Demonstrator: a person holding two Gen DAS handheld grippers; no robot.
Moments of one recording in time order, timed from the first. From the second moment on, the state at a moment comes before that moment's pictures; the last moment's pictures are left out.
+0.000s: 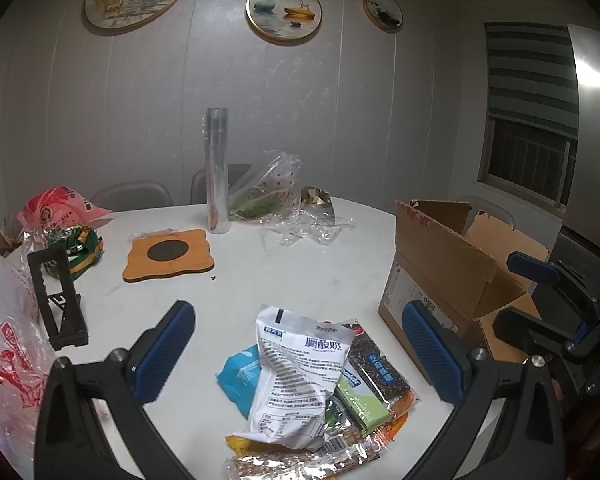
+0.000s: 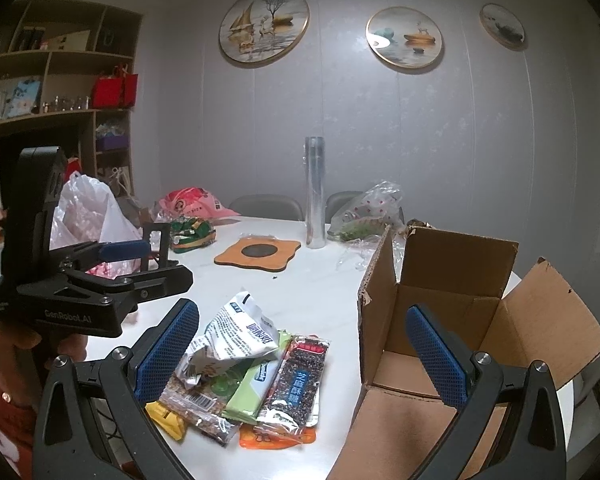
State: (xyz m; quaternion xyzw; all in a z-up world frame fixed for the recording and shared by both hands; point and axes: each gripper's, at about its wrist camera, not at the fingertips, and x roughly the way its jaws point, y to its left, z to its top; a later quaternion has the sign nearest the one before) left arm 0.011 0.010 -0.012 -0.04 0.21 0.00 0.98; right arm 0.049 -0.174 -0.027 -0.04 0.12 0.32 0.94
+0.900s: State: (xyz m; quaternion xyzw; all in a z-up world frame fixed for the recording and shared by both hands) left arm 0.002 0.017 -0.010 -0.04 0.20 0.01 0.98; right arm 0.043 -0.161 -0.029 -0.05 0.11 0.32 0.94
